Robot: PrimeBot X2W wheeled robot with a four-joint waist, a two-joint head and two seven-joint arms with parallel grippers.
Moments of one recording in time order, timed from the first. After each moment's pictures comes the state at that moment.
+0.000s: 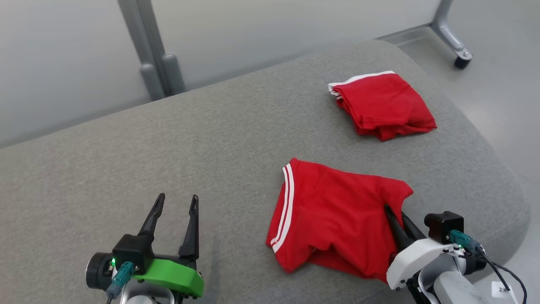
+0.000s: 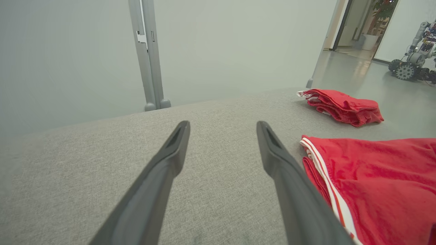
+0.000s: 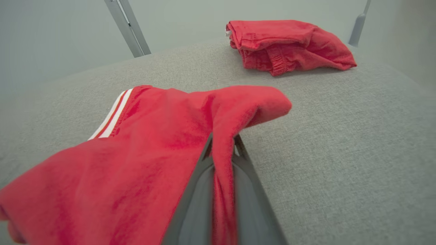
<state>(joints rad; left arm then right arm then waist) -0.08 0.05 -0.17 0.26 -0.18 -0.09 -0.26 -0.22 -0.12 0.21 0.59 0.30 0.13 -0.26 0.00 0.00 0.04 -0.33</state>
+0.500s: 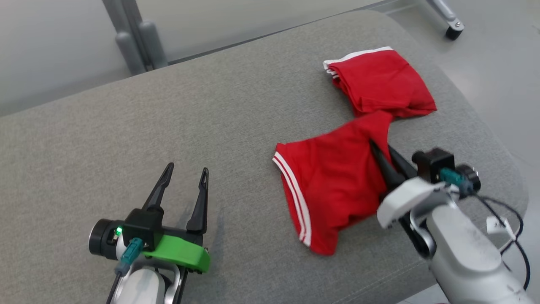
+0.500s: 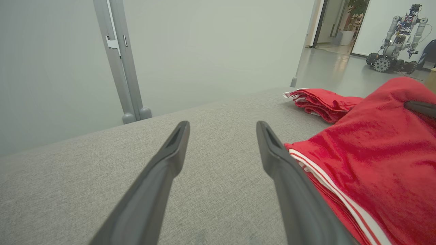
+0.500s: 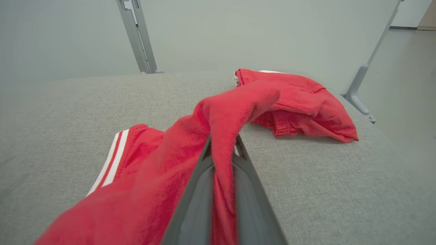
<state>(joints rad) -0.17 0.05 -0.19 0.24 -0.12 -0.11 -0.26 -0.42 -0.18 0.31 0.56 0.27 0.13 -0.26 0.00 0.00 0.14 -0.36</state>
